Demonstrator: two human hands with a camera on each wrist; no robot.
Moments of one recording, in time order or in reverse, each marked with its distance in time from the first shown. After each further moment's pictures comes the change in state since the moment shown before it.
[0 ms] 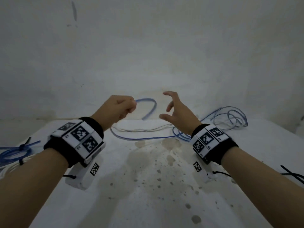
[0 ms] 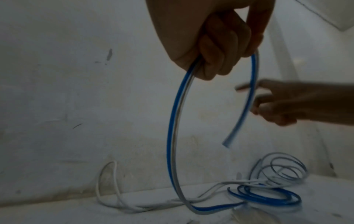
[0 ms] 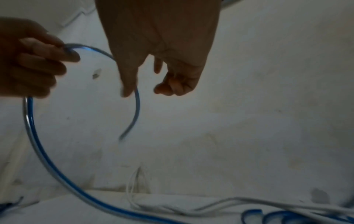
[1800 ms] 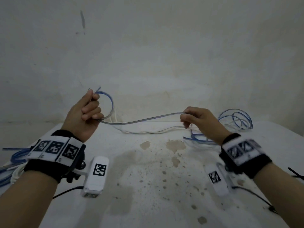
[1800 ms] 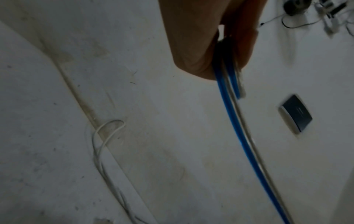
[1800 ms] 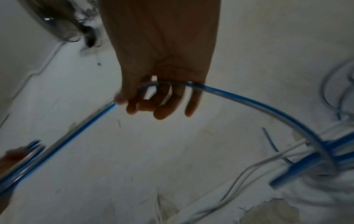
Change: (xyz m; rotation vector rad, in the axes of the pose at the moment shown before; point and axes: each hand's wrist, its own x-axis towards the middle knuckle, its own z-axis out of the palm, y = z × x) left_hand -0.031 -0.011 -0.047 -0.833 0.304 -0.156; right_hand -0.032 0.016 -0.023 0.361 0.019 -0.024
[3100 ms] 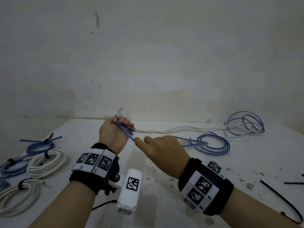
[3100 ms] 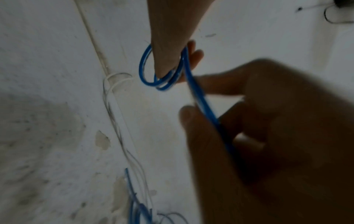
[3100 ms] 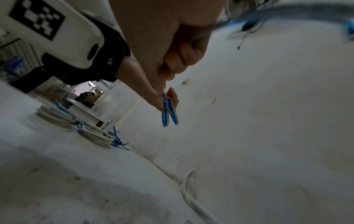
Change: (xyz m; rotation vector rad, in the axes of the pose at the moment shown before) left_hand -0.005 -0.065 0.002 -0.397 0.204 -0.146; right_hand -0.034 -0.044 0.117 -1.143 0.079 -0.717
